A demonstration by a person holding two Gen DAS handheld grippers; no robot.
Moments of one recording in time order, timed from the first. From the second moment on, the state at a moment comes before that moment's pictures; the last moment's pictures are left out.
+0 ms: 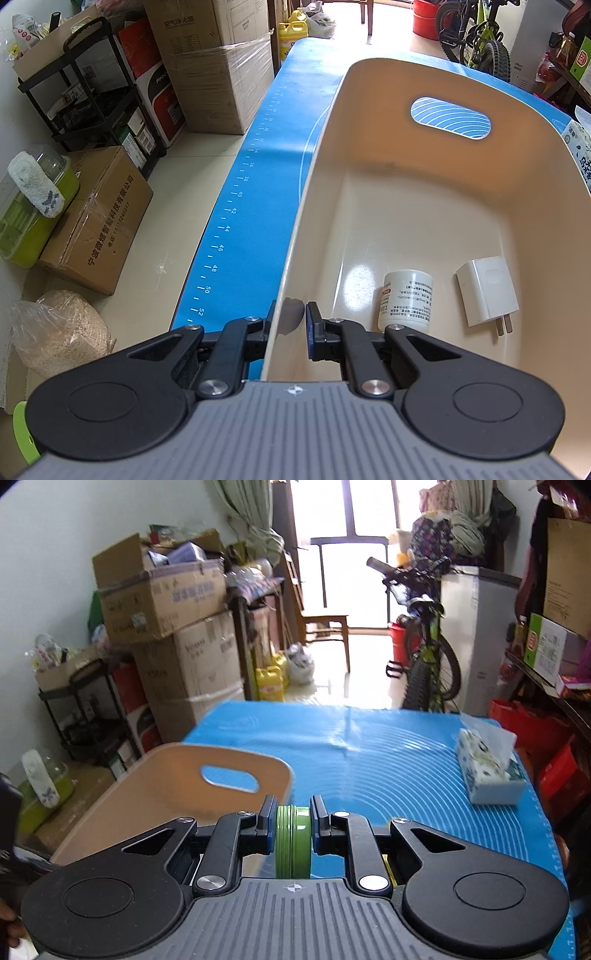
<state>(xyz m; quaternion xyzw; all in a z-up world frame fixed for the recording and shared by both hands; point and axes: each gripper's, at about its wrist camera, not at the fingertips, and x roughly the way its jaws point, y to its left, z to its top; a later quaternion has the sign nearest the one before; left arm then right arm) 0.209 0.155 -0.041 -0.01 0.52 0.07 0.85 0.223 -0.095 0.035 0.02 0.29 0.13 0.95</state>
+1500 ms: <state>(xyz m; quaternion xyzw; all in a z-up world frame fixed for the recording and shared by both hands) 0.211 0.150 -0.043 0.01 0.52 0.08 0.85 0.214 0.002 -0.008 -0.07 0.38 0.23 0.89</state>
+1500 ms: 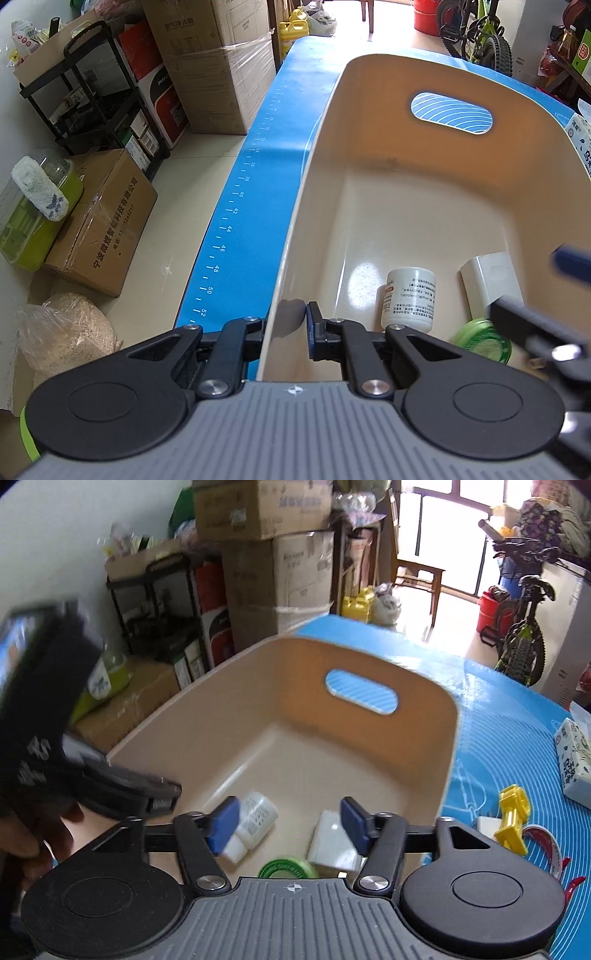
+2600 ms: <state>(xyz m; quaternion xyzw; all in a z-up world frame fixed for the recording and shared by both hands) 0.211 0.150 -0.043 0.01 0.52 0.08 0.85 0.295 -0.144 -0.054 0.01 0.37 0.02 0.93</state>
